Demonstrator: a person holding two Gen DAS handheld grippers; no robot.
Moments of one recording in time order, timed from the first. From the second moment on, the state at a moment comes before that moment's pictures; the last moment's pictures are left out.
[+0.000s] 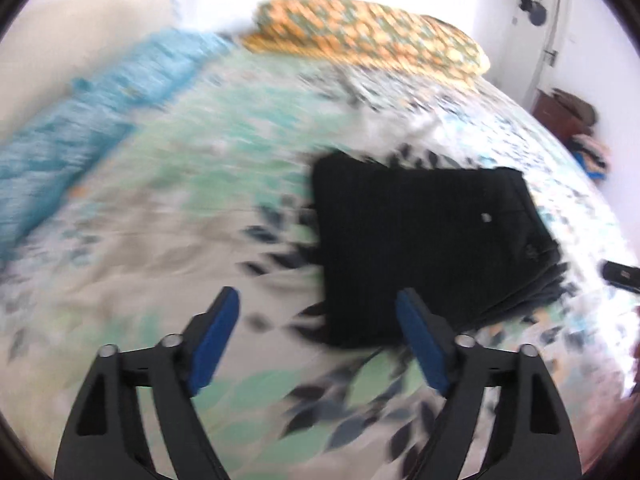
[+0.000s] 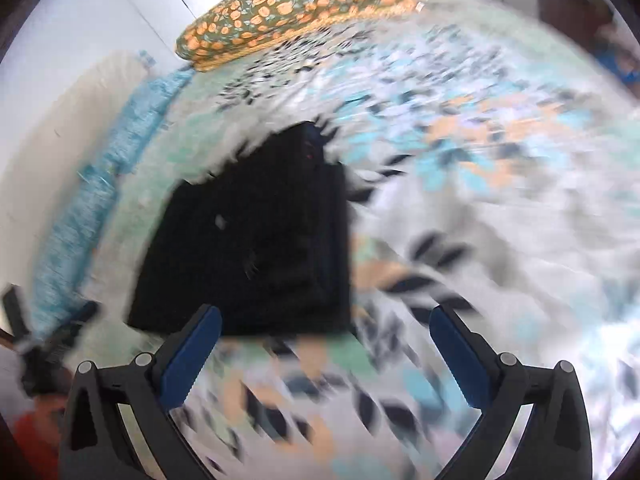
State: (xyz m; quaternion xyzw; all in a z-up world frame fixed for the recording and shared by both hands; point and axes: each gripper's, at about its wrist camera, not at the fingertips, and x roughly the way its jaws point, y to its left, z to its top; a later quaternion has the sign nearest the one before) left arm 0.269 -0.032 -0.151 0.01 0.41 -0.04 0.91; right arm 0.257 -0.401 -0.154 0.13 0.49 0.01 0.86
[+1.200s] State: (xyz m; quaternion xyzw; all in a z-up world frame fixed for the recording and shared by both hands) left arm 0.126 -0.076 -0.031 0.02 0.38 -0.06 0.92; right arm 0.098 -0.269 -0.014 0.00 0.37 -0.08 0.92
